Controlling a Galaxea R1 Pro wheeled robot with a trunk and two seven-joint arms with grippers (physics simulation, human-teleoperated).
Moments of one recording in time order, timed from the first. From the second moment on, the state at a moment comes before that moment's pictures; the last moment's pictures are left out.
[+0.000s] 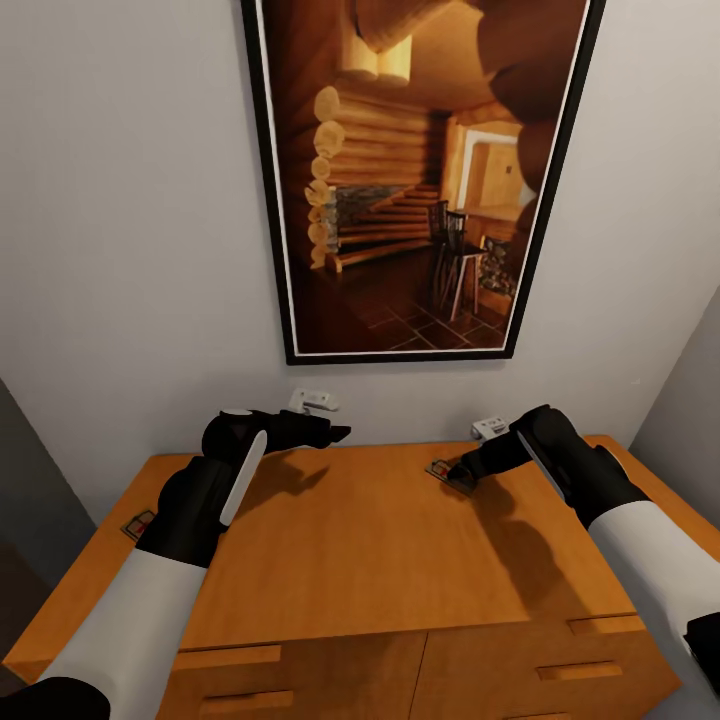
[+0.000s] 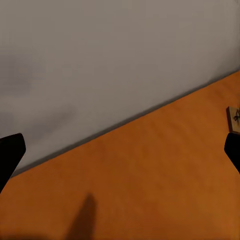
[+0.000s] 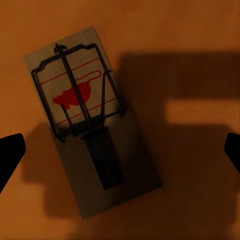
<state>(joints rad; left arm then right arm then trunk) -0.81 -0.06 -0.22 -1.30 0.07 0.92 -0.32 -0.97 -0.26 0.35 -0.90 0.07 1.05 0.69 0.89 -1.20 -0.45</state>
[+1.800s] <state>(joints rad) -0.81 -0.05 -0.22 -1.30 0.07 0.92 -0.31 -0.98 -0.25 0.36 -0.85 0.06 1.05 0.68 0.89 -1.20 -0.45</state>
